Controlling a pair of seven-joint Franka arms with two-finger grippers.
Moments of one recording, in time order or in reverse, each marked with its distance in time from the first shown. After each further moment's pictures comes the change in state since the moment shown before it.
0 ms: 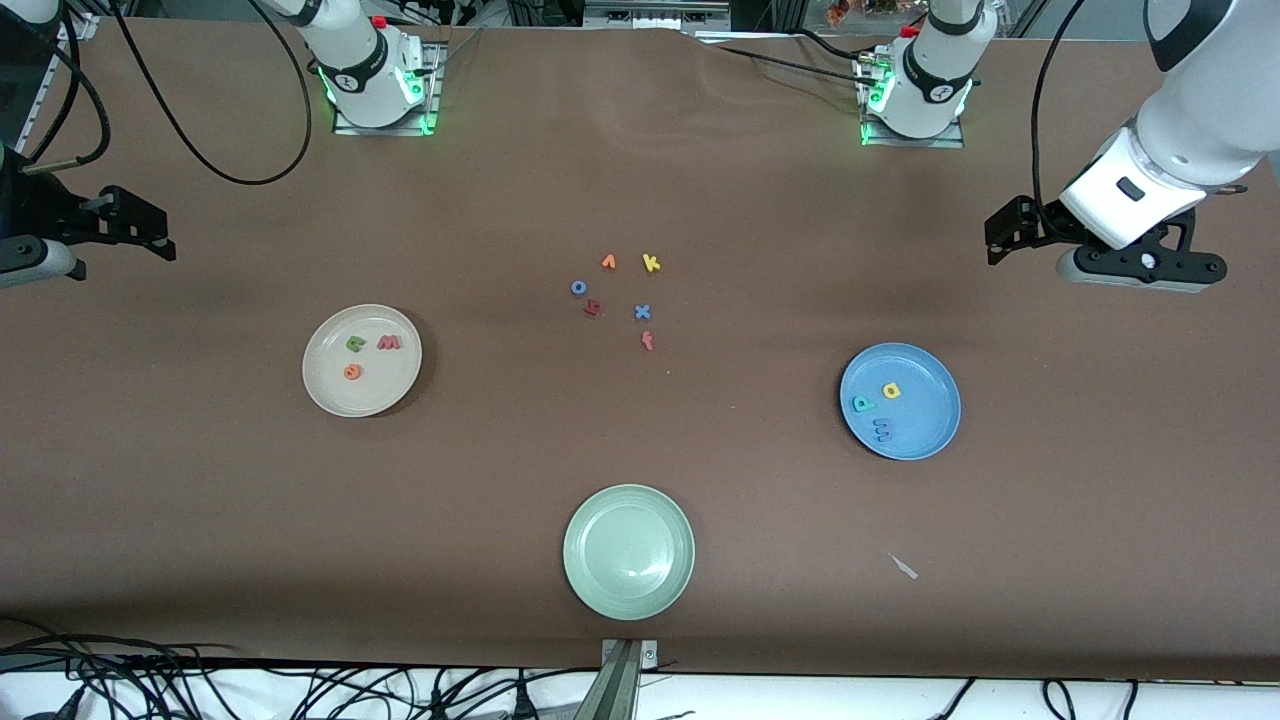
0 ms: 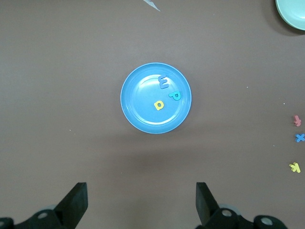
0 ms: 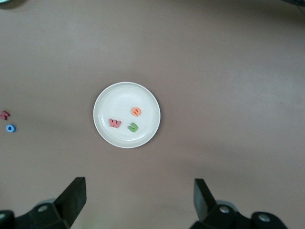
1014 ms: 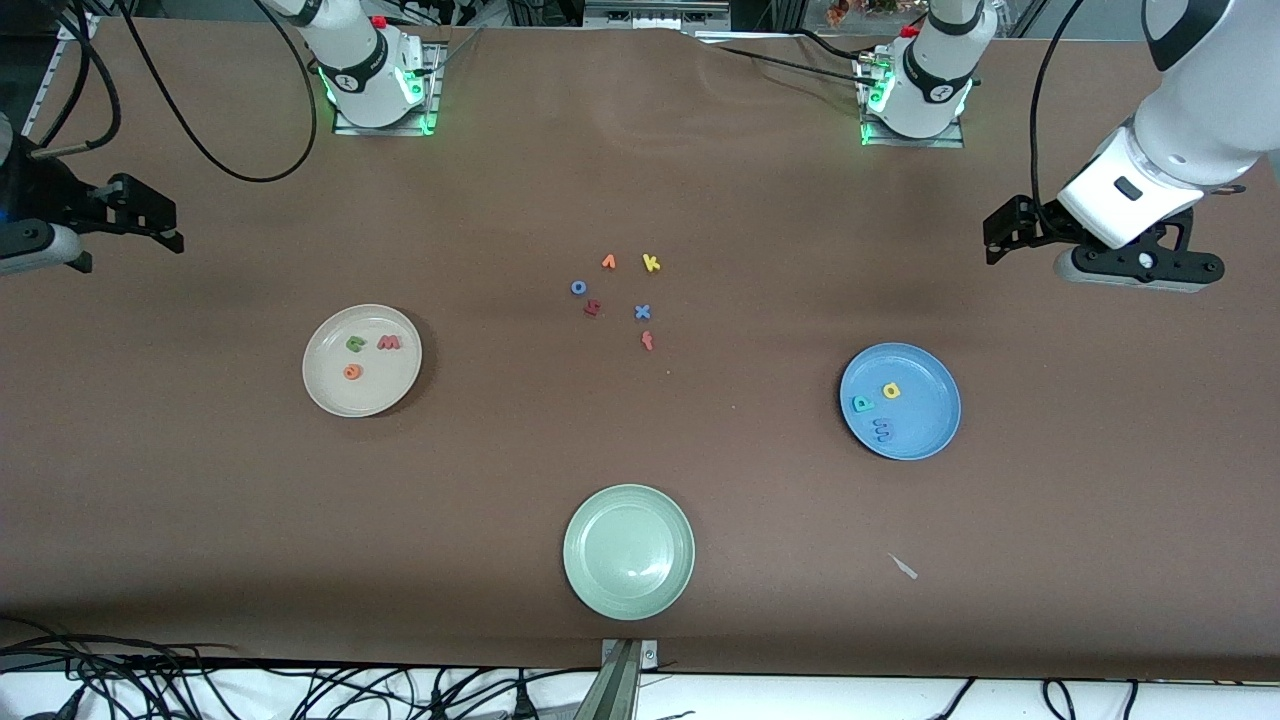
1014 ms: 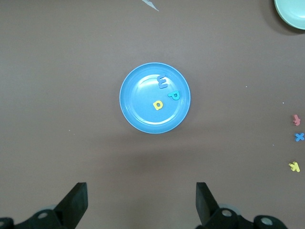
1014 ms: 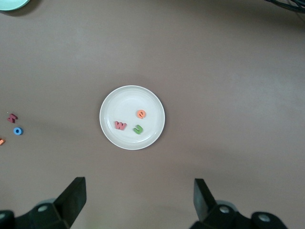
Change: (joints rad) left arm 0.000 0.000 -0.015 0.000 0.001 0.000 0.000; right arm -0.019 -0.037 0.038 -0.006 -0.003 -0.012 0.035
